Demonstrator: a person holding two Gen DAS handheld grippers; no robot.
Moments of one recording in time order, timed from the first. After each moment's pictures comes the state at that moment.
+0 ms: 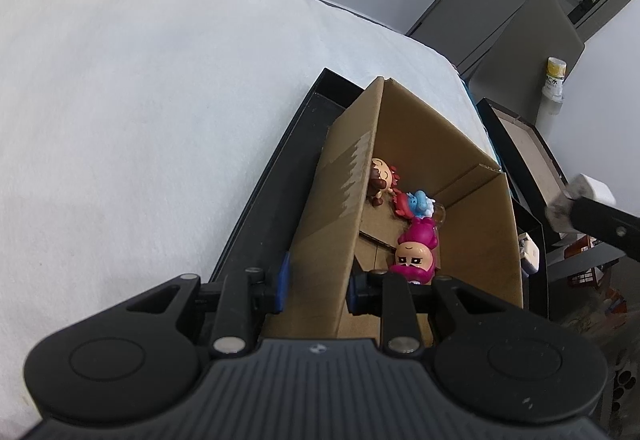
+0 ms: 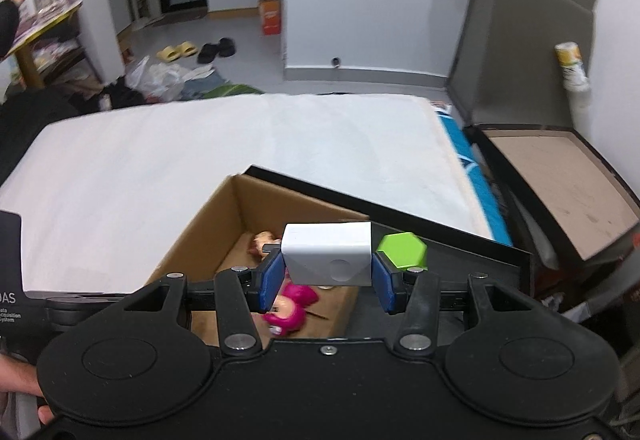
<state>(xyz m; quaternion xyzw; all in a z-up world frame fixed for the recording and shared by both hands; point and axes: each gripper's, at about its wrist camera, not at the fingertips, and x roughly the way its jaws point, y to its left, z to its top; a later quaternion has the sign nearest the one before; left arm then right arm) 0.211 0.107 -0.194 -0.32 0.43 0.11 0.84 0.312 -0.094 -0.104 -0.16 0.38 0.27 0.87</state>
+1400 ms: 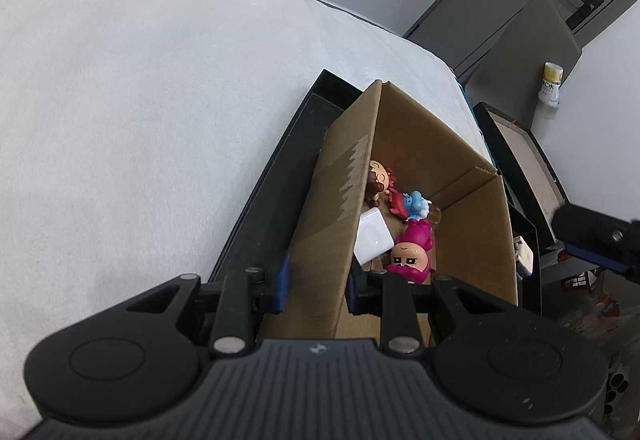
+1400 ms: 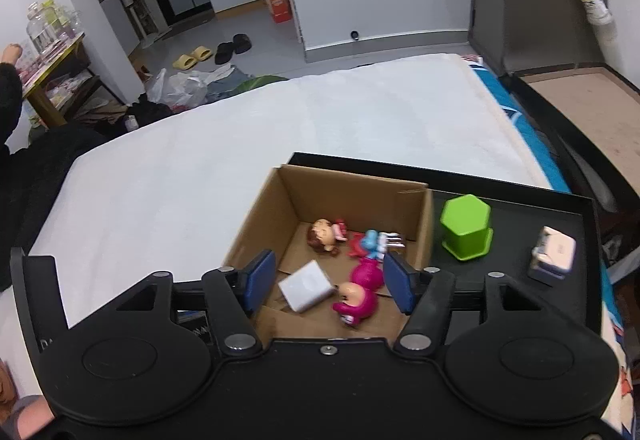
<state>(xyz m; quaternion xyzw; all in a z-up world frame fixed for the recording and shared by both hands) 0.211 0.110 -0.195 -0.33 0.43 0.11 0.84 0.315 -0.089 -0.108 -0.06 0.44 0.28 0.85</state>
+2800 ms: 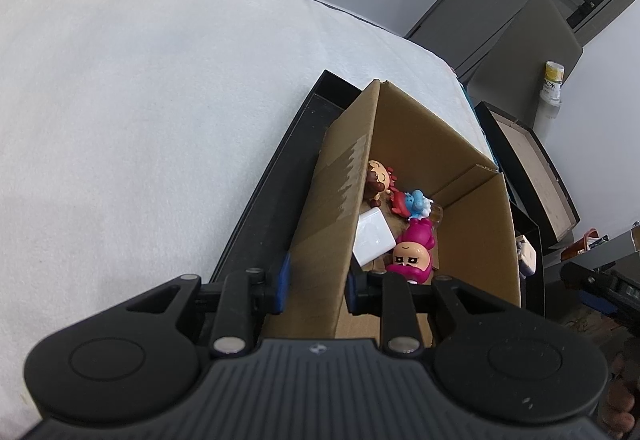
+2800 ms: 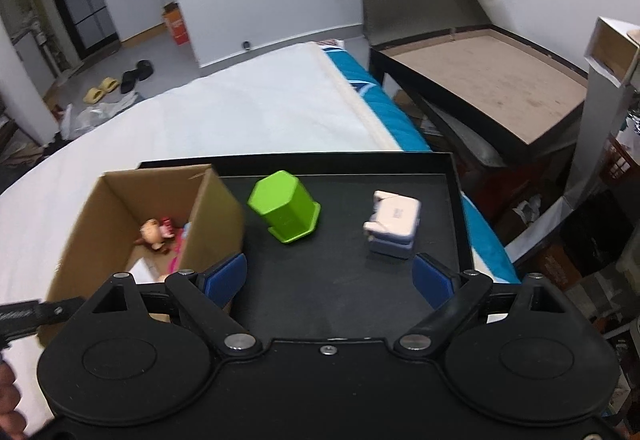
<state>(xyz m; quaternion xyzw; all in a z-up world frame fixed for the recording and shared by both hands) 0.210 0.109 -0.195 -0.33 0.43 0.11 0.84 0.359 -0.207 -0.155 -0.03 0.43 0.16 0.89</state>
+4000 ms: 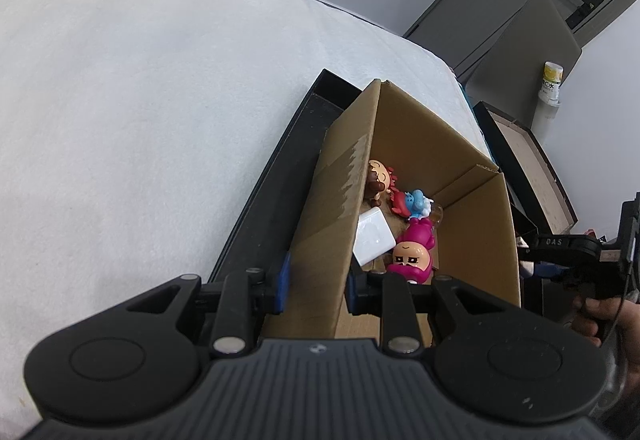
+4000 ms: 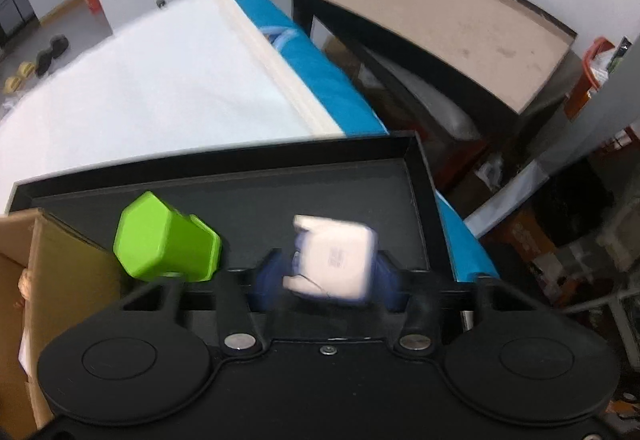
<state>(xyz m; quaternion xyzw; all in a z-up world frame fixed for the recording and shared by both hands) 0.210 0.111 -0.197 -0.33 0.43 0.11 0.84 0.456 -0.199 -0.219 -0.05 0.51 0.05 0.86</state>
